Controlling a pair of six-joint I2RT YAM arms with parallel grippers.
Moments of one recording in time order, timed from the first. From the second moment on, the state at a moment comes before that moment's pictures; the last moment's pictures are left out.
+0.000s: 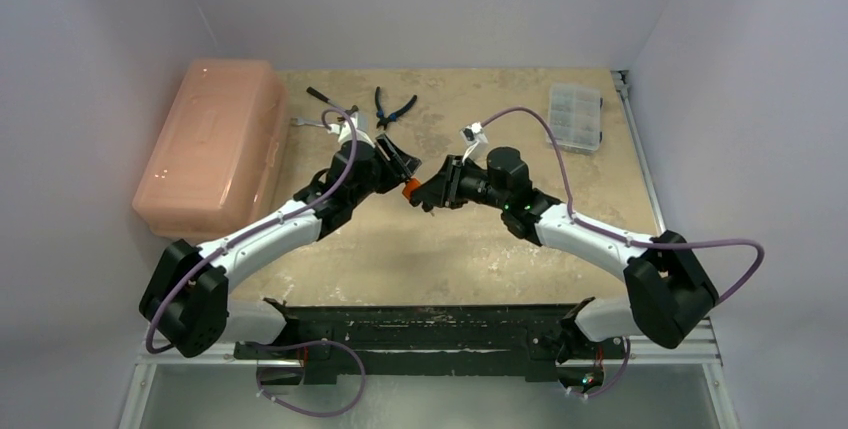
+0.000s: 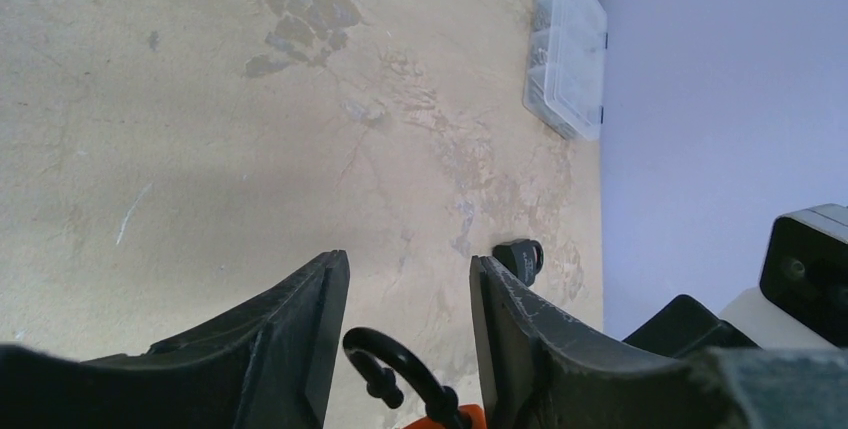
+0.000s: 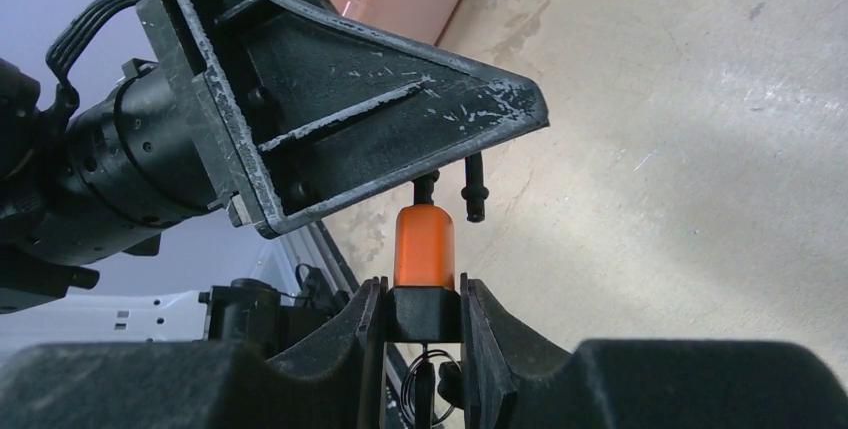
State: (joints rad) left arm -0.64 1.32 0.83 0.07 -0.15 -0.99; right arm 0.66 1.37 0.76 0.35 -0.40 0.78
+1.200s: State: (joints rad) left arm -0.57 1.45 0.63 0.63 0.18 -0.64; right arm 0.62 1.64 0.68 0.75 -0.60 0.98
